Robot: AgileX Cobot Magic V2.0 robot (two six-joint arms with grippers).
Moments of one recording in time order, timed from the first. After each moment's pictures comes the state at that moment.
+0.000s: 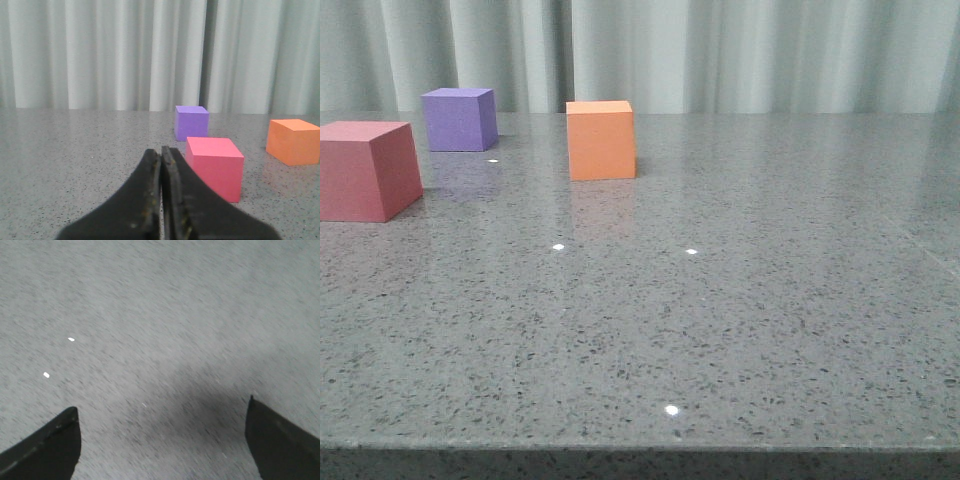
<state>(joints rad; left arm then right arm) -0.10 0.00 0.00 0.16 -0.04 -0.24 0.04 1.20 -1.20 -0.20 0.83 0.32</state>
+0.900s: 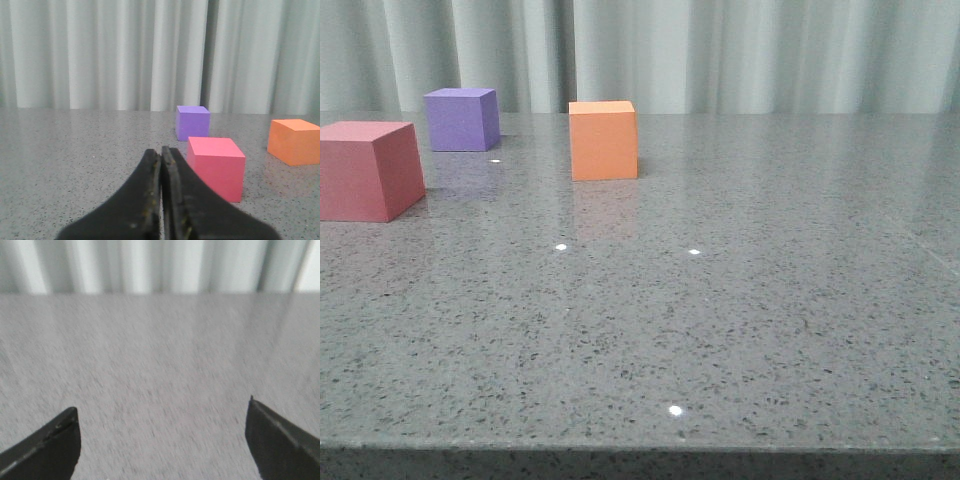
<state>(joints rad) -0.10 0.00 0.00 0.16 -0.04 -0.24 -0.01 0.45 -0.45 -0.33 0.28 0.32</state>
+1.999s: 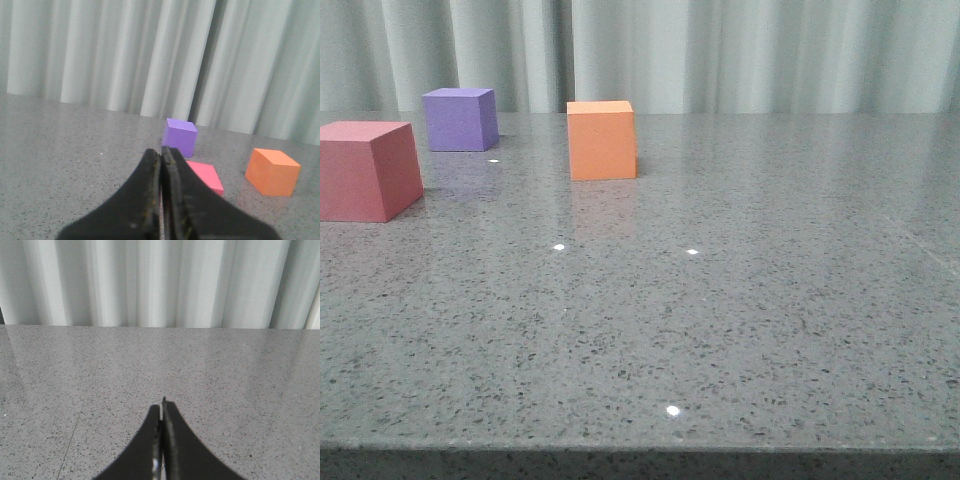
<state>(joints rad) -0.10 0.07 -0.19 0.00 0.12 -0.24 -0.01 0.45 -0.41 -0.34 0.14 0.32</state>
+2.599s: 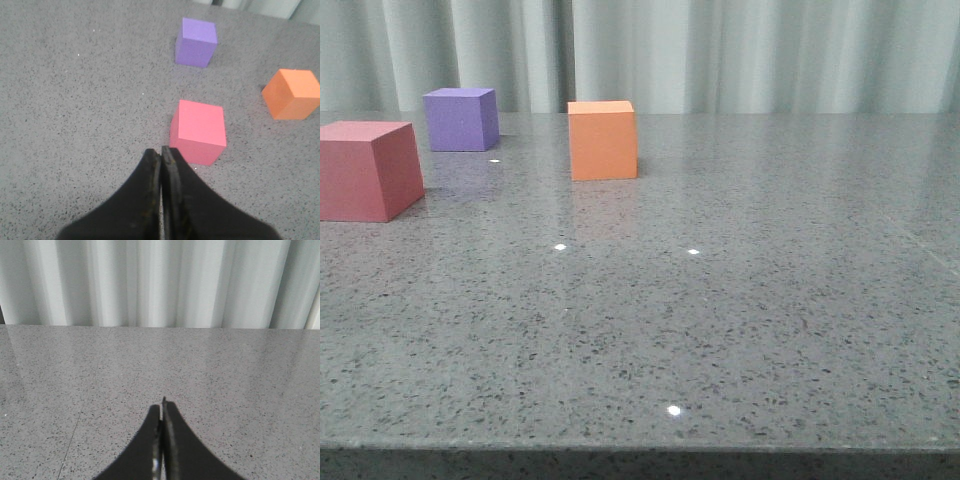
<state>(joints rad) -0.10 0.75 -0.91 0.00 0.80 -0.24 -0.01 0.45 -0.41 -0.34 0.14 0.32</state>
